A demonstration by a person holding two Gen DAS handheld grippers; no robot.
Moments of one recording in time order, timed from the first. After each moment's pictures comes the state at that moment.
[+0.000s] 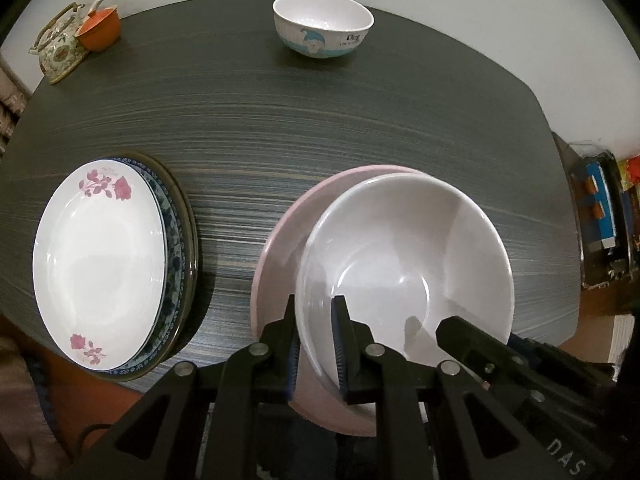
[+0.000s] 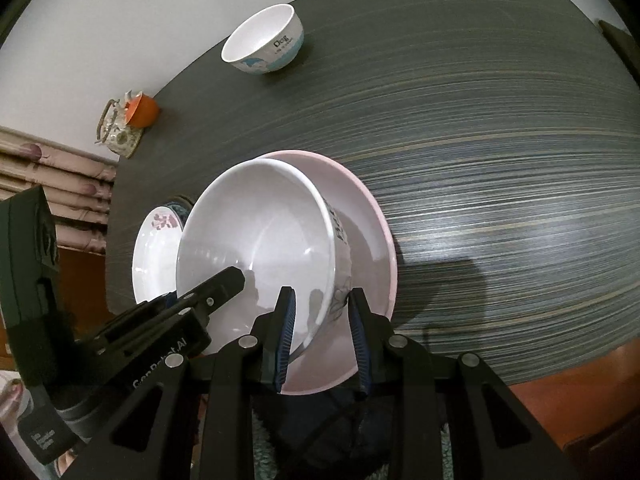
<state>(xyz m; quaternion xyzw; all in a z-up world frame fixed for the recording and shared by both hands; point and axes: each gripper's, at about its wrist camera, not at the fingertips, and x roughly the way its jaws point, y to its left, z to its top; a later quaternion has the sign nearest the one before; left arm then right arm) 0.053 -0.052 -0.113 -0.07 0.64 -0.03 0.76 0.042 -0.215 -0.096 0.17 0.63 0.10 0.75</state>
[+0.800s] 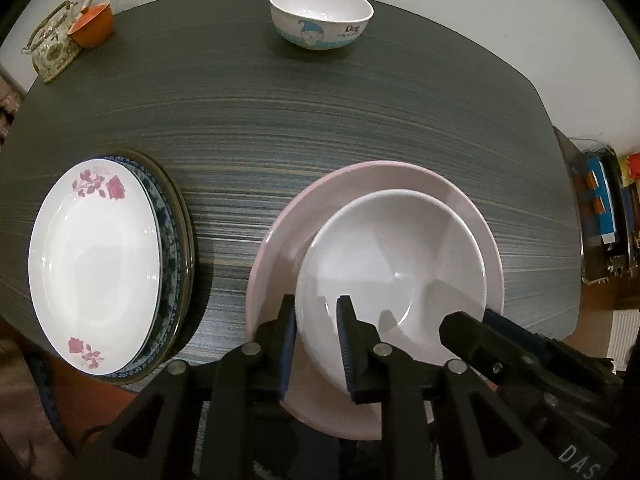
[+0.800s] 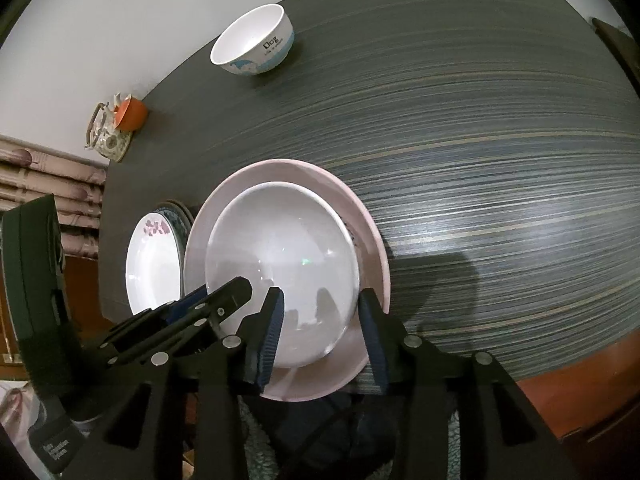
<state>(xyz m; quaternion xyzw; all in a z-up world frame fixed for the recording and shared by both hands) 0.061 -0.052 -0.120 -0.08 0.65 -0.04 0.75 0.050 -0.214 -0.096 0.17 0.64 0.09 0.75</state>
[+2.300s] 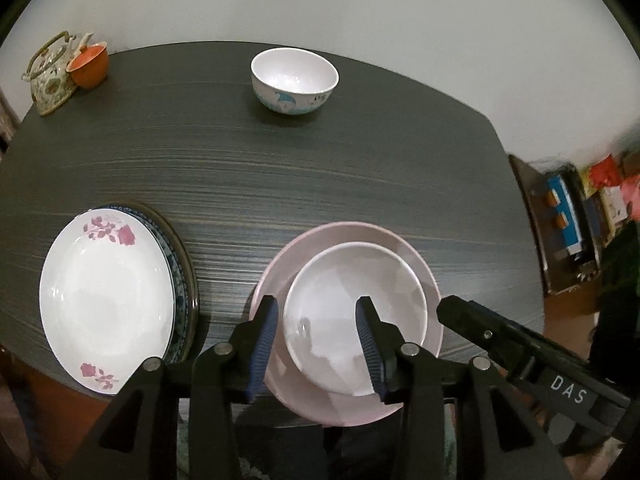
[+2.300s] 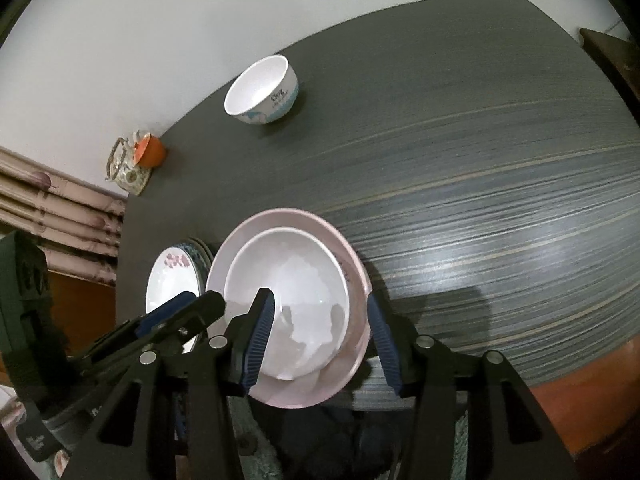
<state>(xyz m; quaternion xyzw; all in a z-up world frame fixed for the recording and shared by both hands) 0.050 -0.027 -0.078 -0.11 0.58 -0.09 0.80 0.038 -0.243 -0.064 0.20 0.57 0.09 0.79</state>
